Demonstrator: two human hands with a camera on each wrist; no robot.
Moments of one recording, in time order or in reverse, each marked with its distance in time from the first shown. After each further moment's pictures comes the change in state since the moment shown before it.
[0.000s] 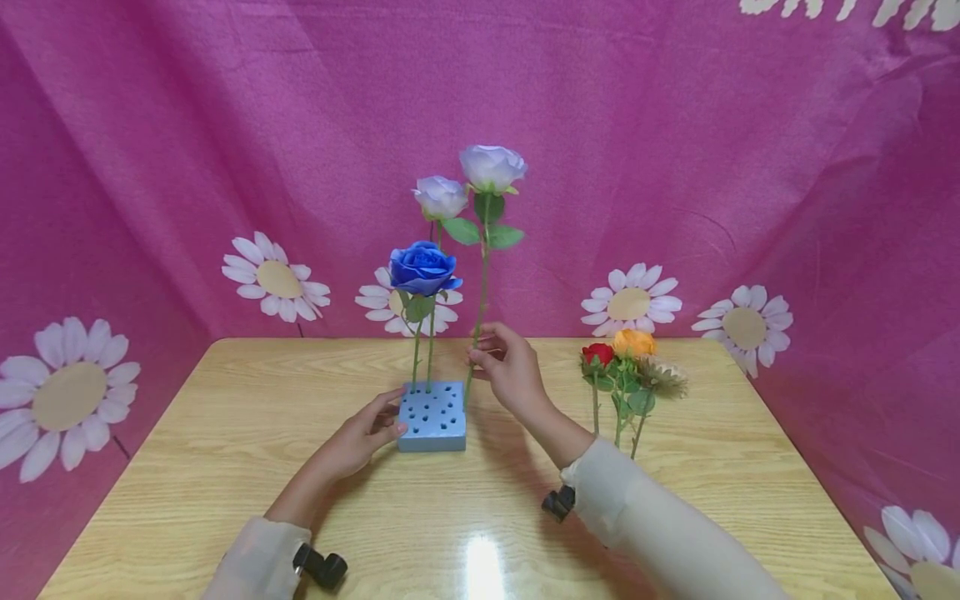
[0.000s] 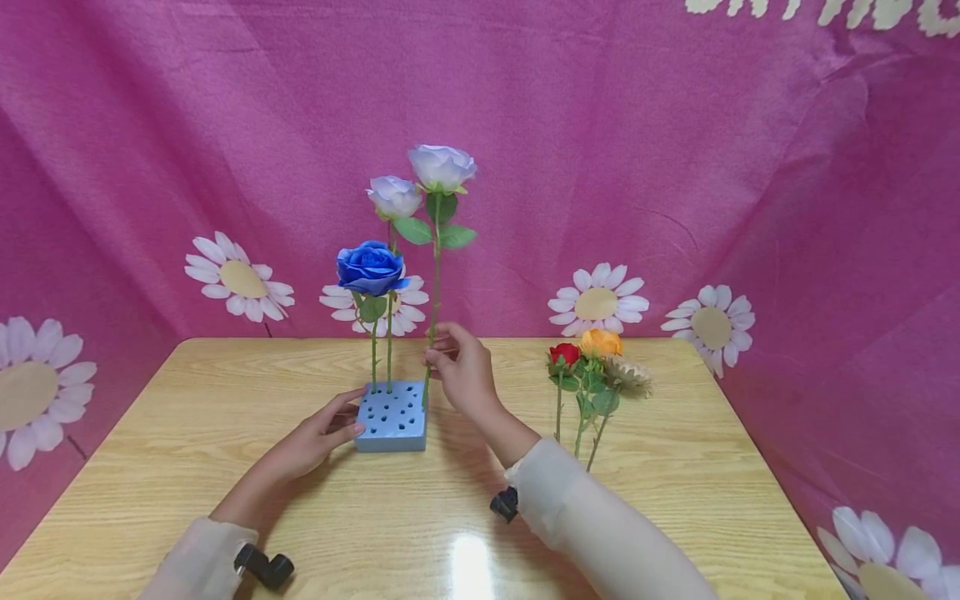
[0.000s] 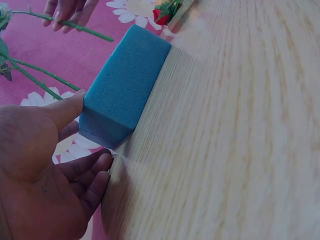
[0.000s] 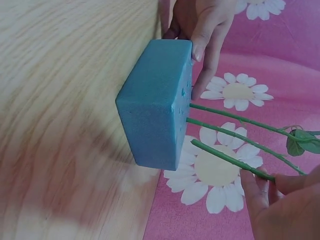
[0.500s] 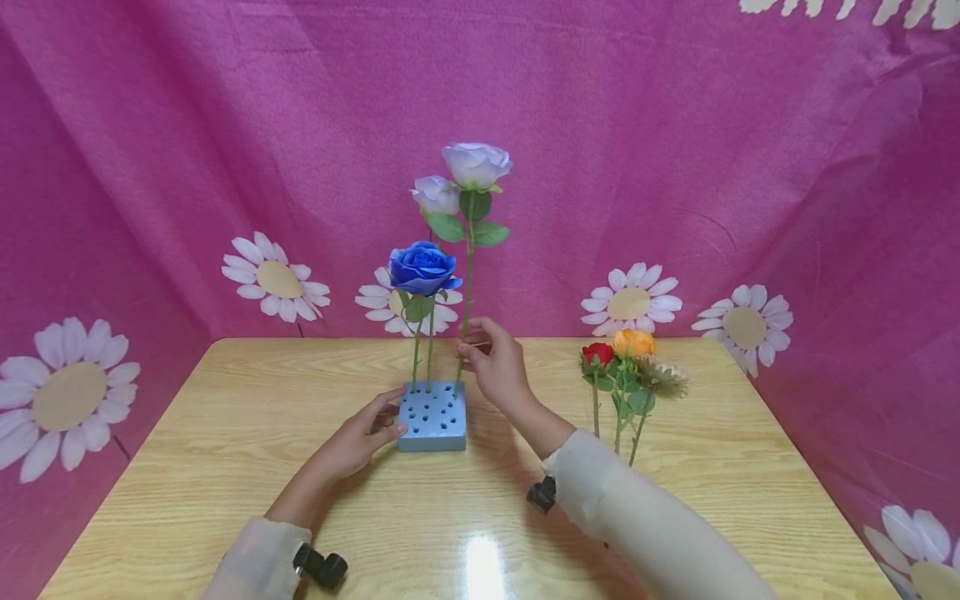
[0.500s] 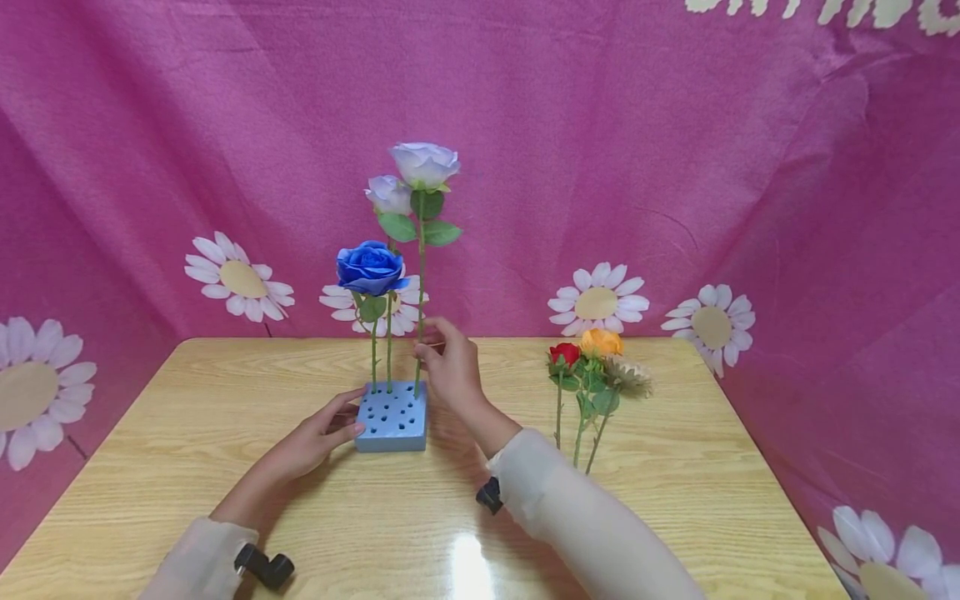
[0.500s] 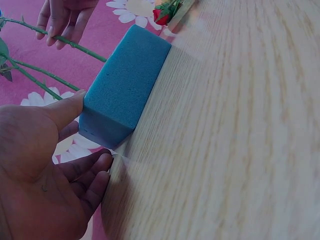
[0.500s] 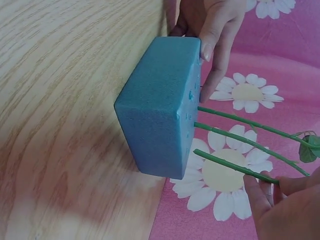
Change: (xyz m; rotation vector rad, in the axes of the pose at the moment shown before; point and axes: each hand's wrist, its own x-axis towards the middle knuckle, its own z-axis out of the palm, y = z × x) left_hand 0.001 -0.001 0.002 -0.009 0.001 -0.020; right_hand 0.010 0.003 0.018 -0.037 0.027 -0.056
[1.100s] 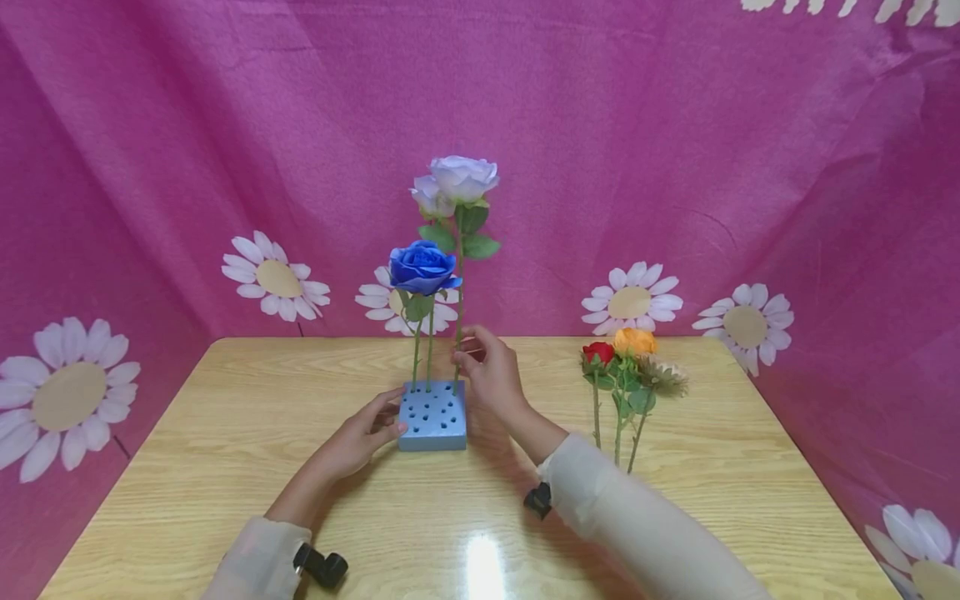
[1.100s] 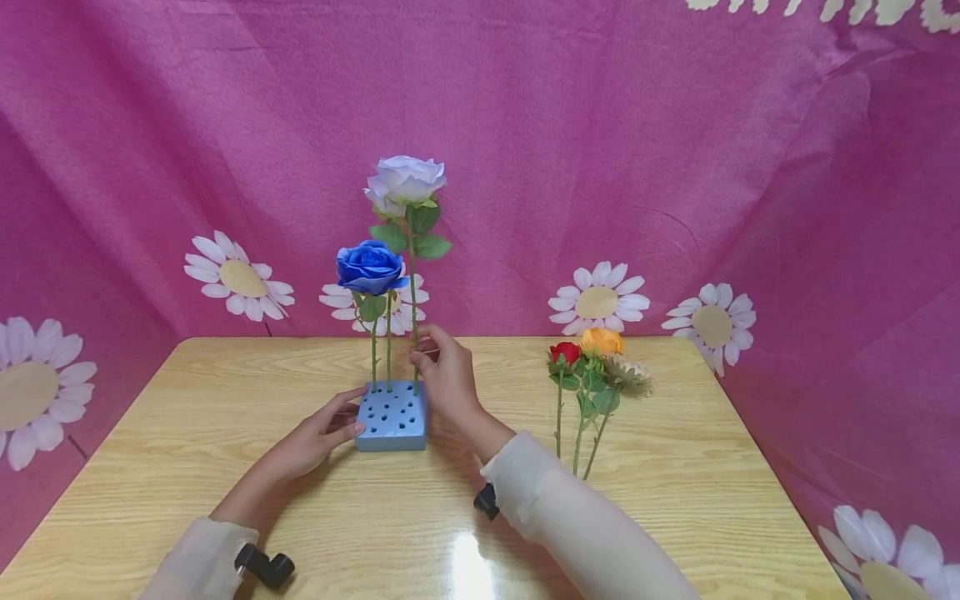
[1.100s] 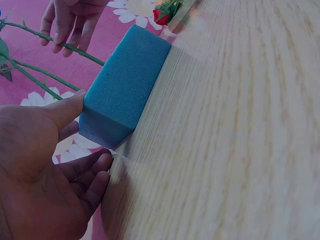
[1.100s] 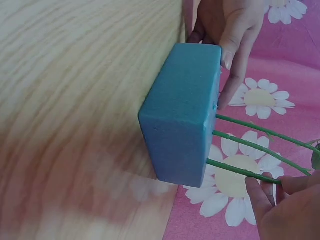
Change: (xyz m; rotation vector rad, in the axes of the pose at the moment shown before) left_hand 0.000 -0.002 -0.001 -0.011 0.002 0.005; right_hand -0.004 0.011 0.007 -0.101 -0.014 -0.021
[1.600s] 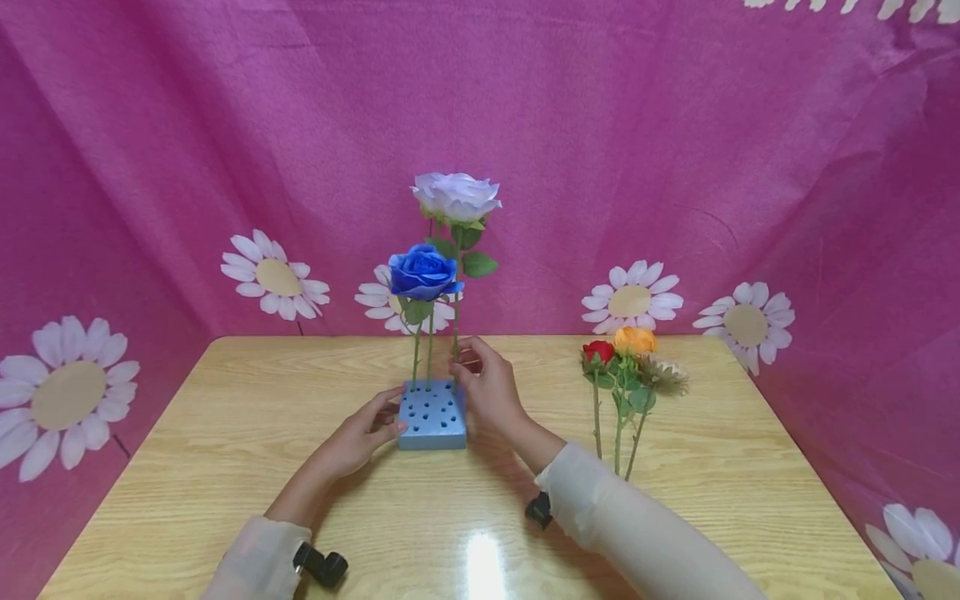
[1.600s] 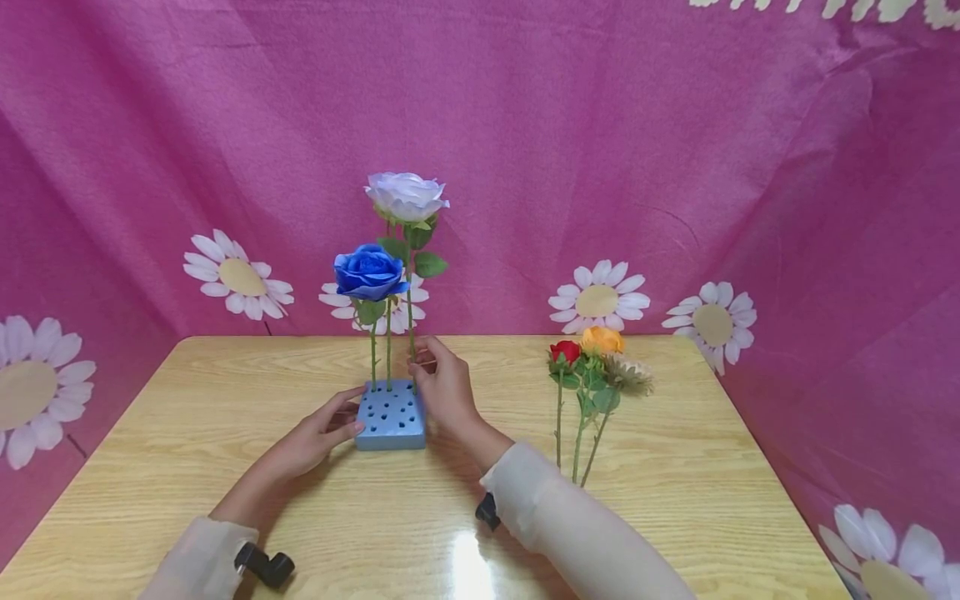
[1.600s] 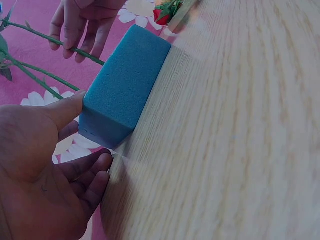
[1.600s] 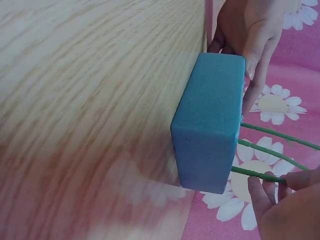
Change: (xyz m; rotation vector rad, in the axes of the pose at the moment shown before) left_hand -0.002 0.003 -0.001 0.021 -0.006 0.034; right_hand -0.009 0.017 0.005 -0.083 -0.020 -0.041
